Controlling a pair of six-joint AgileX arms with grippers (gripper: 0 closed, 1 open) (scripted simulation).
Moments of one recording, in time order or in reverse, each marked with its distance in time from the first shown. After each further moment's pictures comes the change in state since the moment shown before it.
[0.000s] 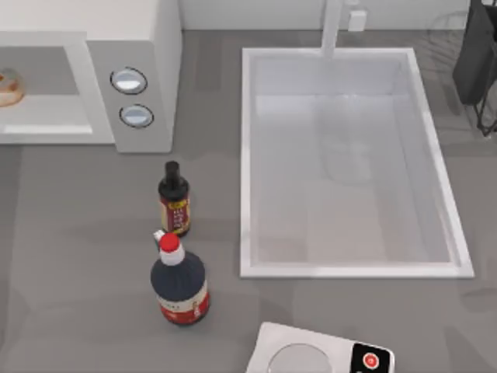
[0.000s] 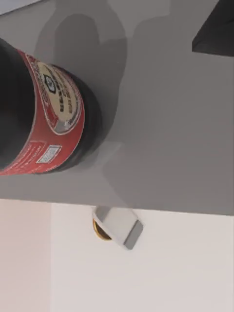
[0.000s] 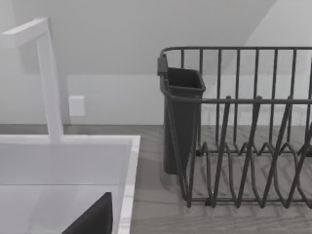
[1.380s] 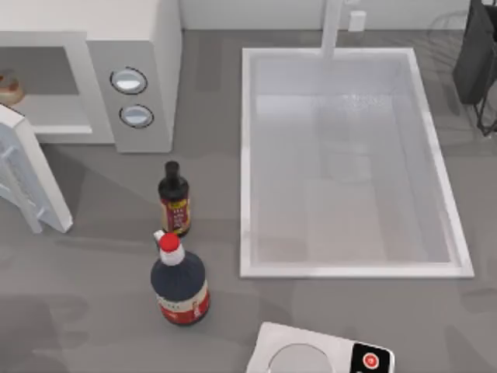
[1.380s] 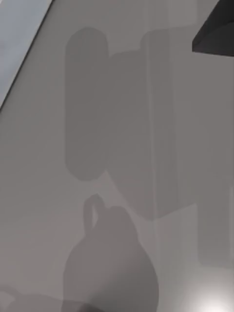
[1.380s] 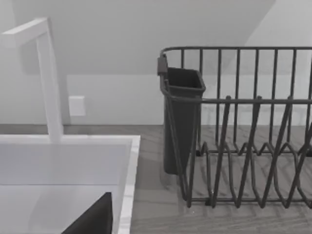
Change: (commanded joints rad) left arm -0.376 -0.367 -0.341 0.156 -0.175 -0.367; right arm 0.000 0.000 0.000 0.000 0.000 0.000
